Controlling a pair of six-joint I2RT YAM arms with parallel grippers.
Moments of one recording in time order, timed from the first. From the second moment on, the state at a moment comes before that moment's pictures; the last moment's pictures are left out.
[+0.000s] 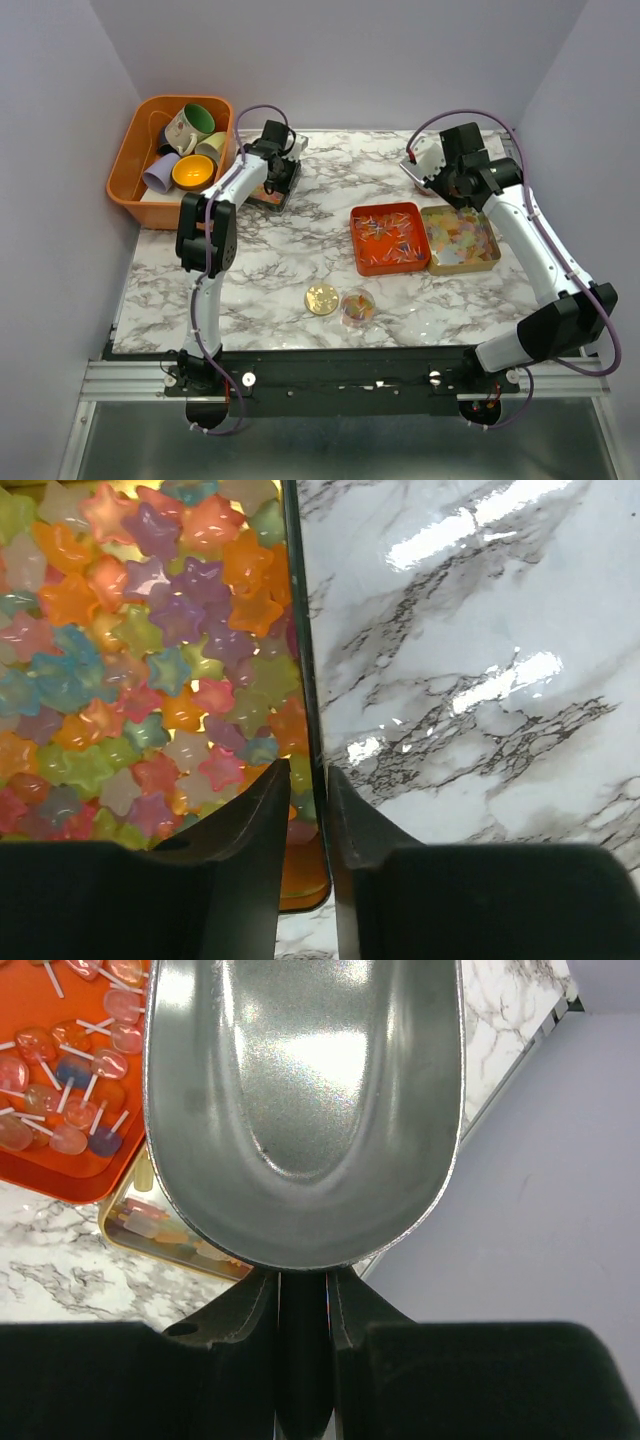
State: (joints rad) left arm -0.29 2.21 1.88 -0.67 0.08 0.10; right arm 0.31 1.47 1.53 -0.99 0.25 -0.65
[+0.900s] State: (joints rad) left arm -0.48 1.55 0.96 -0.59 0.23 0.38; right arm 0.31 1.50 1.57 -1.00 0.22 -0.65
